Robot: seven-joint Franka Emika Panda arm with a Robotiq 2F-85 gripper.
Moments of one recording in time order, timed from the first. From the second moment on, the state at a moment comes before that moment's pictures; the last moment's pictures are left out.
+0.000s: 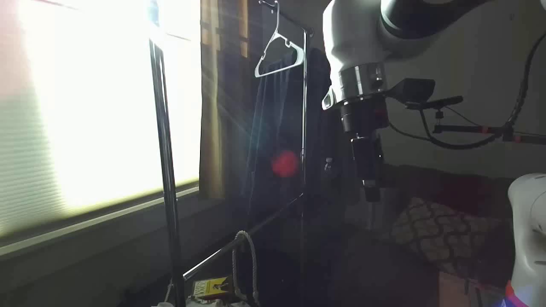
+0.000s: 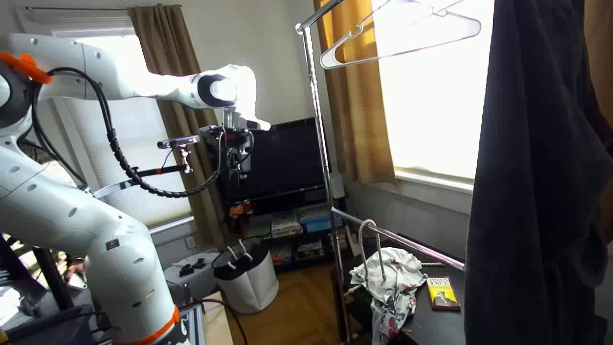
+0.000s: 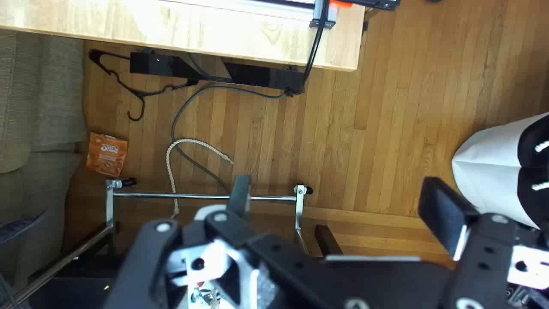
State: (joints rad) arm 0.19 -0.57 0.22 -2.33 0.22 1.57 0.23
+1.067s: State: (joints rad) arm 0.14 -0.62 0.20 -2.26 0.24 1.70 0.29
